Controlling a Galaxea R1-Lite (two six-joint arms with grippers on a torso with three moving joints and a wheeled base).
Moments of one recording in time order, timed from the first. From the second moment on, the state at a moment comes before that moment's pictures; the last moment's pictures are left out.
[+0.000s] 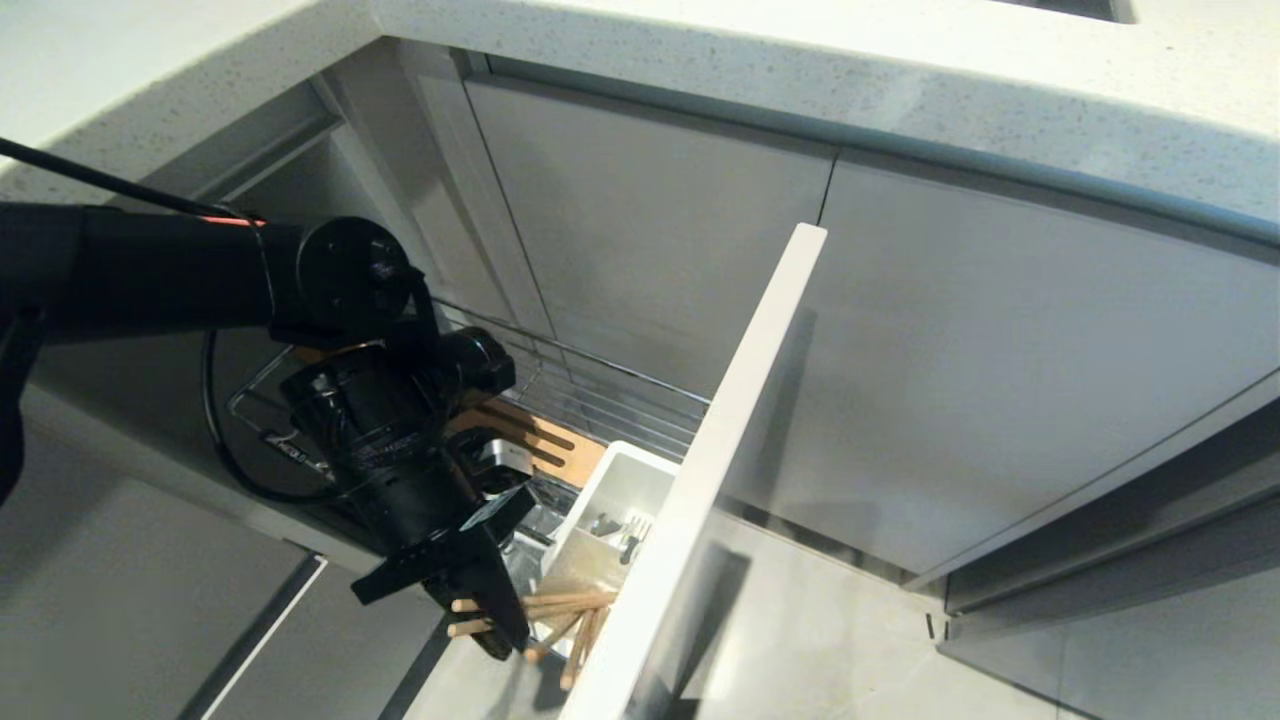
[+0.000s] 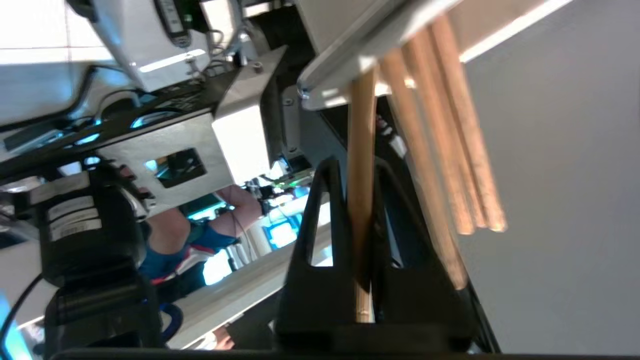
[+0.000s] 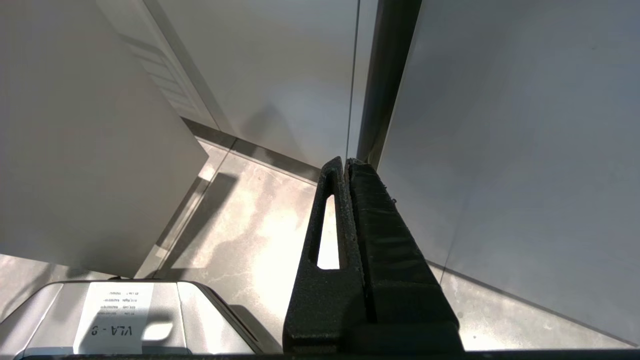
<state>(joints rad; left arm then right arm) -0.44 1.98 -1.70 1.42 -0.53 -0.28 0.01 0.00 0.00 0.00 0.00 0.02</state>
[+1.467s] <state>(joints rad) -0.52 1.79 -1.69 1.46 -0.51 -0.35 0.01 0.00 0.00 0.00 0.00 0.02</state>
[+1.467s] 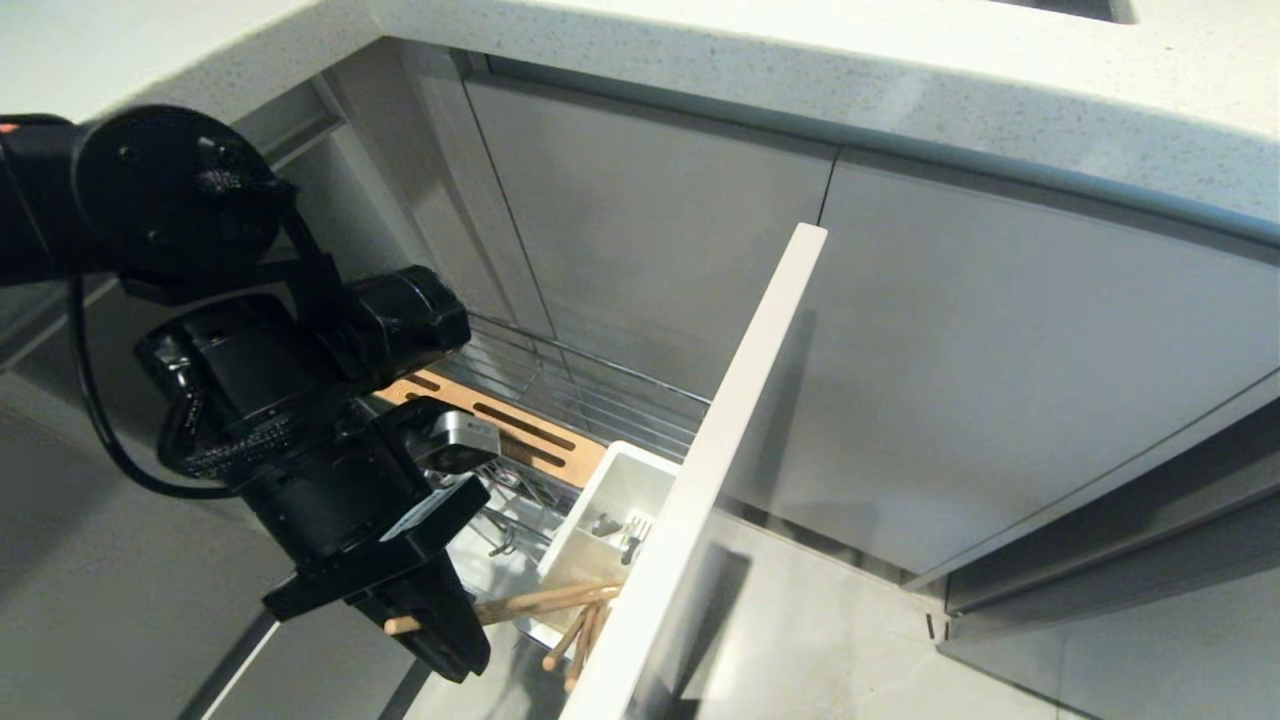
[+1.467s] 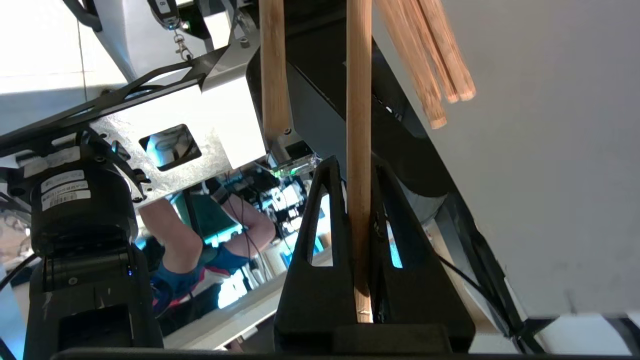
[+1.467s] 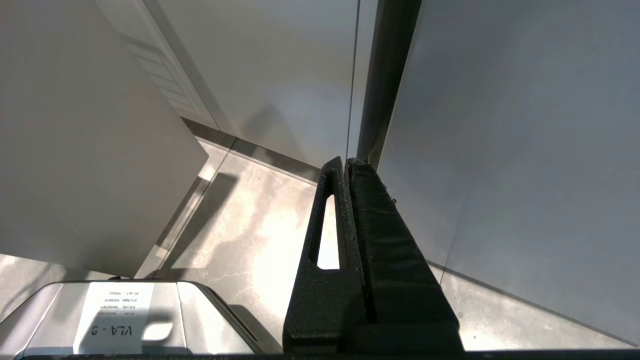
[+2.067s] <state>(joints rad) -0.53 1.64 -1.75 1.52 -0.43 -0.34 0.01 0.00 0.00 0.00 0.00 0.02</state>
